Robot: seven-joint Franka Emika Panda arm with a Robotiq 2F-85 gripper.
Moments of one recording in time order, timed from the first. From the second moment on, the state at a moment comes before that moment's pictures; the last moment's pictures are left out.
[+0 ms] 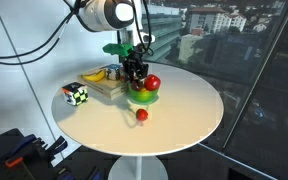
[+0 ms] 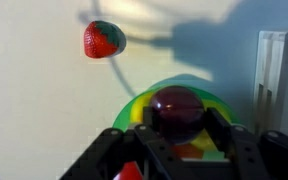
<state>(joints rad) -0.03 0.26 -0.10 -2.08 -0.11 2.35 0.14</state>
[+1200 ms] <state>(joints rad) -0.02 0.17 -0.06 -2.09 -0.11 2.19 0.07</state>
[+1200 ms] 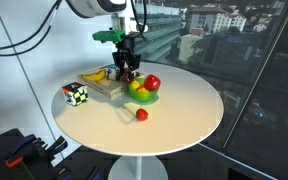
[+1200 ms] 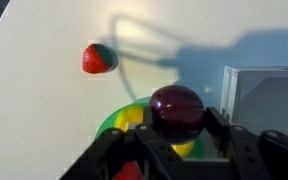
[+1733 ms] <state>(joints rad) -0.02 0.16 -0.03 -2.15 -0.11 2.15 -0.02</state>
